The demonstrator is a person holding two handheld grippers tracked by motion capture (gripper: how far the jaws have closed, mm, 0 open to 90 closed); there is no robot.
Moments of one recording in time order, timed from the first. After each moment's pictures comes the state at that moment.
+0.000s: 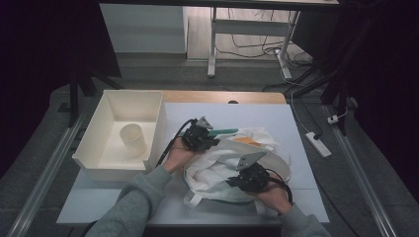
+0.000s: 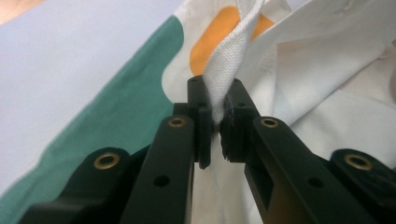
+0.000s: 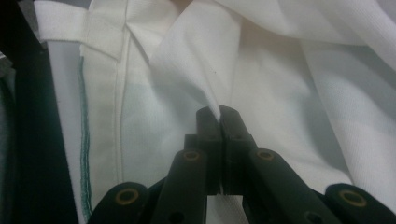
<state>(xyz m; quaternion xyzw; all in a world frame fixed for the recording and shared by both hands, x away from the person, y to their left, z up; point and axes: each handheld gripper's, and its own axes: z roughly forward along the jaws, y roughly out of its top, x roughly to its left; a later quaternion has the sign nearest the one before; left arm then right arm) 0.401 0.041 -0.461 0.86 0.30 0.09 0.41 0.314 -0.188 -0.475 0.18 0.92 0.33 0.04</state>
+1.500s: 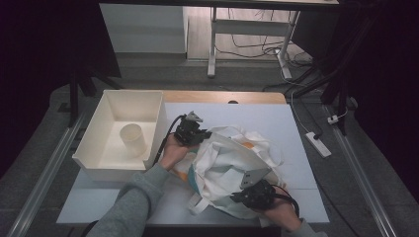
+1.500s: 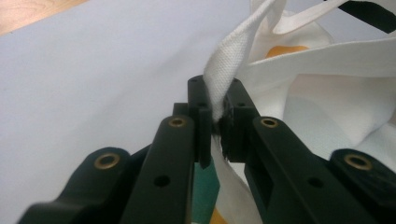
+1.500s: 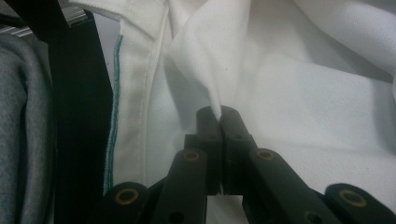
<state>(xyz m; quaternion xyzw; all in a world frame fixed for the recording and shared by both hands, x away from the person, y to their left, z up) 0.417 0.063 -0.470 0.83 0.36 0.09 0.42 0.272 -0.198 -0.477 0.15 0.93 0.32 0.04</state>
